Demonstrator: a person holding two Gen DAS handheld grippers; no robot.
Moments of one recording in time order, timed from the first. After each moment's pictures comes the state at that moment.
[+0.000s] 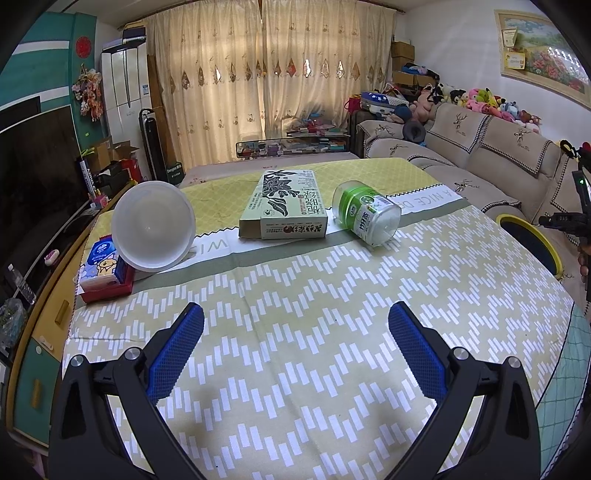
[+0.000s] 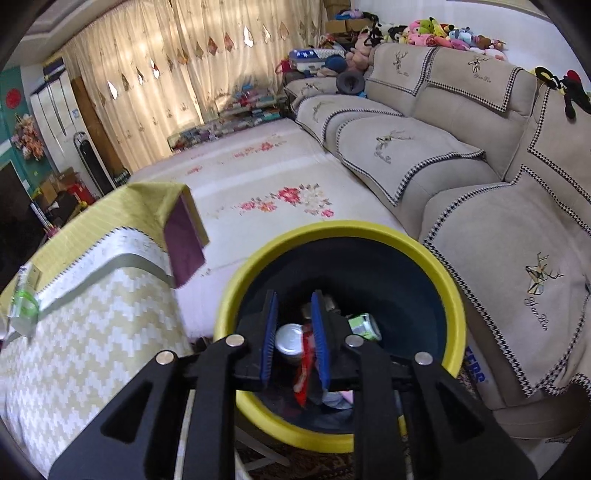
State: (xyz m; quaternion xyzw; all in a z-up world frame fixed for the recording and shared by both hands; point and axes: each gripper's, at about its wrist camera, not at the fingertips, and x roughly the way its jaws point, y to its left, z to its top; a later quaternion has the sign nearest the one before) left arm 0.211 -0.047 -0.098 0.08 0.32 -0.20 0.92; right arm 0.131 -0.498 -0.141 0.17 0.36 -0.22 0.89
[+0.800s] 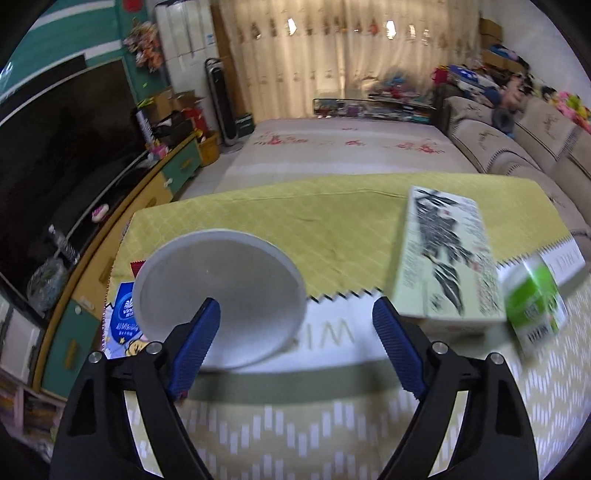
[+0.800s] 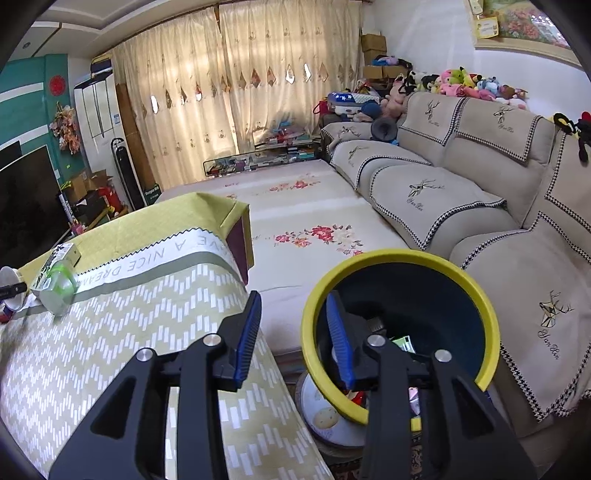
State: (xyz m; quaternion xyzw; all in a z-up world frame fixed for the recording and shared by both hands) left arm 0.395 -0.014 -0.107 0.07 0.41 -0.03 0.91; right arm 0.130 -0.417 -0.128 0.11 0.29 -0.18 0.93
